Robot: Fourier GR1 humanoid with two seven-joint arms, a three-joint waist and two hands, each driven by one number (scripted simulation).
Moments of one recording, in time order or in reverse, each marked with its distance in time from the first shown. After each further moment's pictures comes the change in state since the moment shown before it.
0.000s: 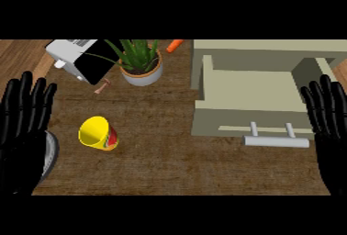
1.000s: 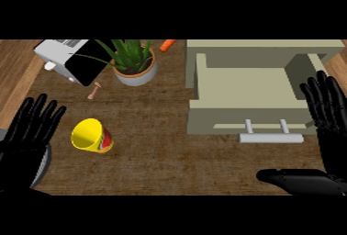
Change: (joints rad) left arm 0.112 0.091 0.148 0.185 0.430 -0.321 0.026; right arm -0.034 -0.035 -0.051 0.059 -0.010 0.057 -0.003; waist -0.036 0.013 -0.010
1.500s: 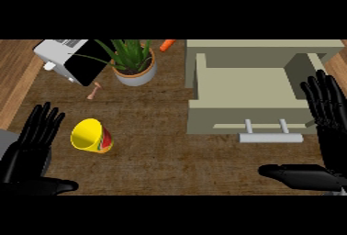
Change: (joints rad) left arm -0.012 0.006 0.072 0.271 -0.154 -0.024 -0.178; right arm -0.011 -0.001 -0.029 0.048 0.000 0.022 -0.043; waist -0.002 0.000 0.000
